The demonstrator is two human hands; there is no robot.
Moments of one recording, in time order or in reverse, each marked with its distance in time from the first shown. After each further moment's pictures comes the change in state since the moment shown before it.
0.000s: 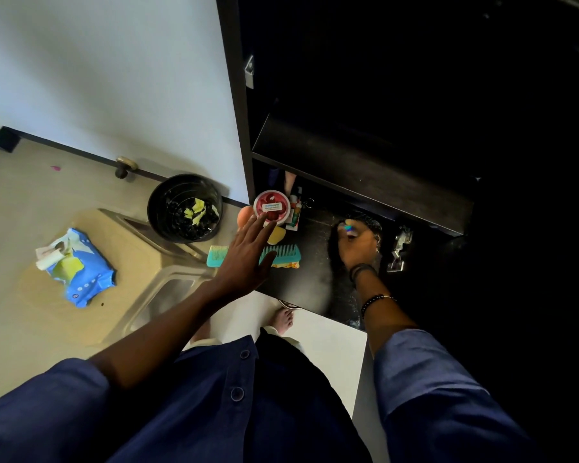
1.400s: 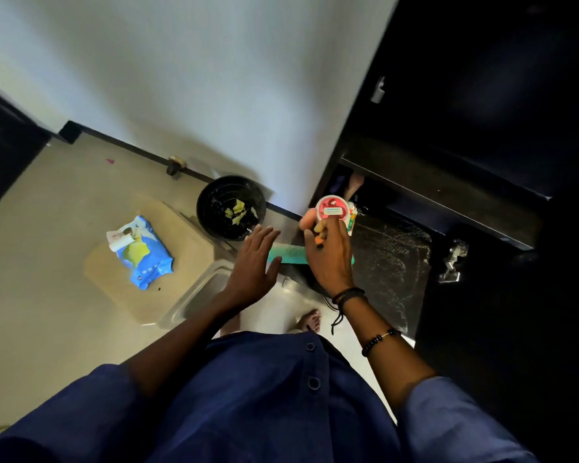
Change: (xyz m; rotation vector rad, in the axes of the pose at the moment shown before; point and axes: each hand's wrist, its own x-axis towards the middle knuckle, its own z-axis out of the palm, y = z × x) left_hand -0.076 -0.079 -0.041 -0.102 0.194 -0.086; right_hand -0.158 -0.098 0.080 -0.085 -0.165 -0.567
